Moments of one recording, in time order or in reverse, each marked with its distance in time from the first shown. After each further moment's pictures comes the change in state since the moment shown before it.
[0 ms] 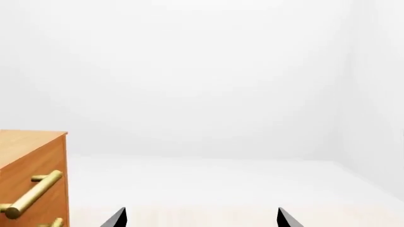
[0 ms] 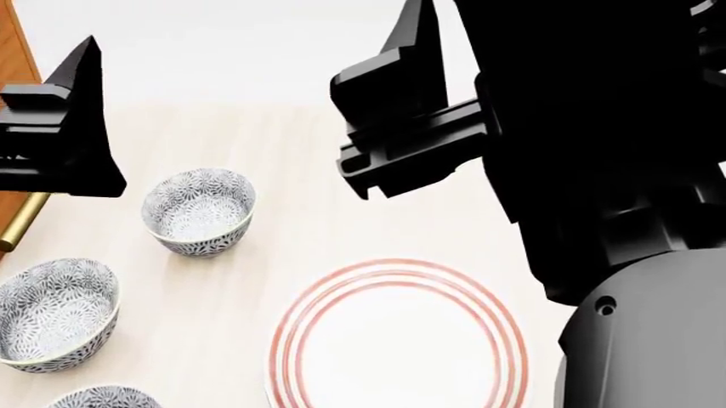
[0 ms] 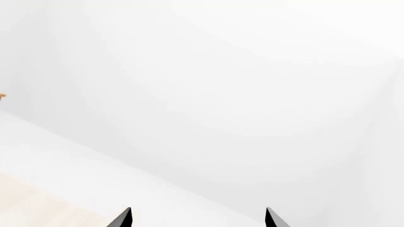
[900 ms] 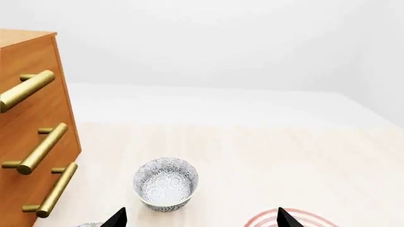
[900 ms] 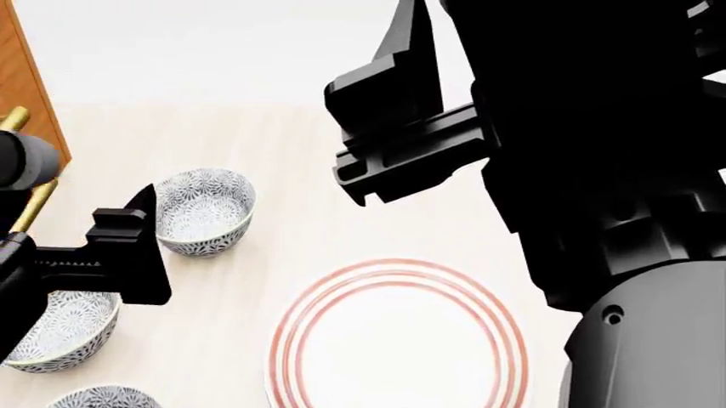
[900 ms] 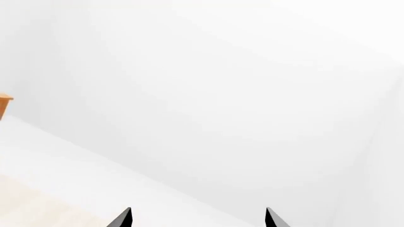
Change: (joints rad) left arm 0.215 -0.029 0.068 -0.077 0.011 0.017 0.012; right arm -0.006 0.017 -0.005 -0.027 -0.038 -0.019 -0.052
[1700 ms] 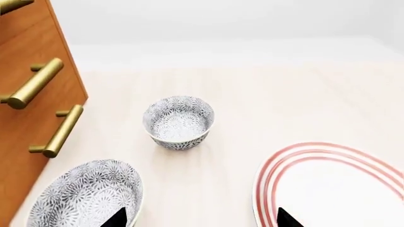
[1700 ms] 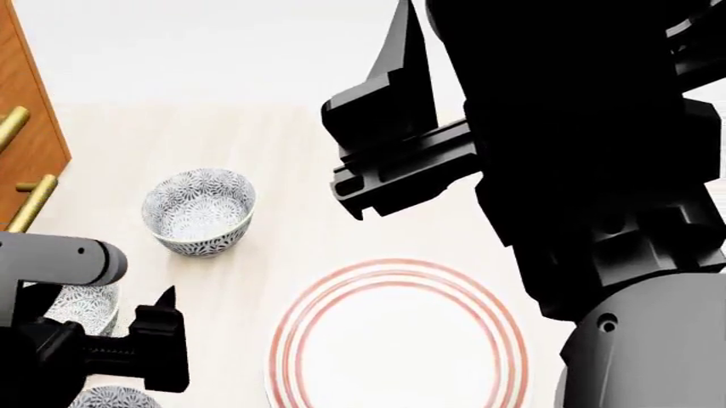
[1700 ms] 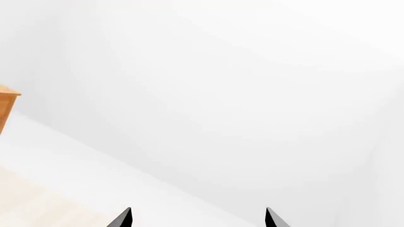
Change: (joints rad) left arm 0.207 -0.032 0.087 -0.026 0.216 0.022 0.156; right arm -0.027 0.012 -0.012 -0.017 -0.034 -0.019 -0.039
